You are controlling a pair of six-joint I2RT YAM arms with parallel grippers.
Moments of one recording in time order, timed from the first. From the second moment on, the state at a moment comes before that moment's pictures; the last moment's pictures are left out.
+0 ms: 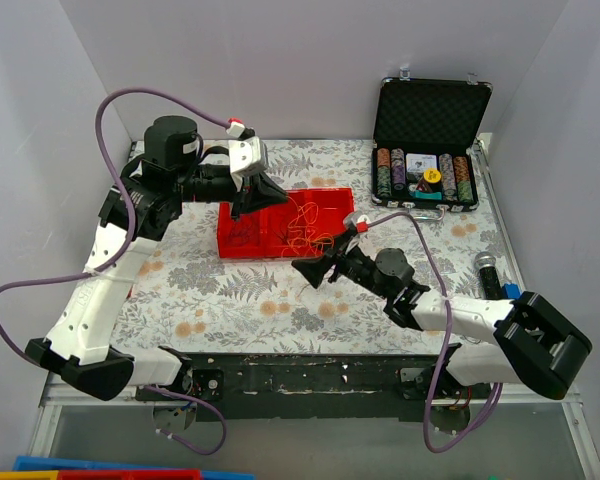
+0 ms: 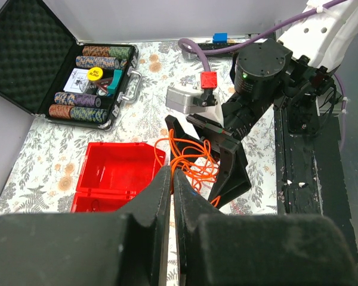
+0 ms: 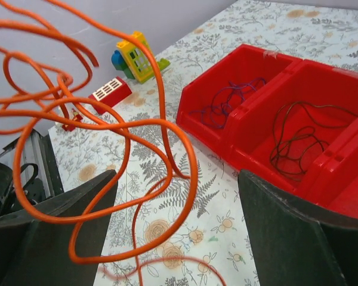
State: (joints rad) left arm -0.49 1.30 1.75 -0.82 0.89 0.46; right arm 0.87 1.27 0.44 0.87 -0.15 0.37
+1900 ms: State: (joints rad) left arm -0.50 1.26 1.91 0.34 0.13 0.46; right arm 0.87 1.09 0.28 0.06 0.36 0.75
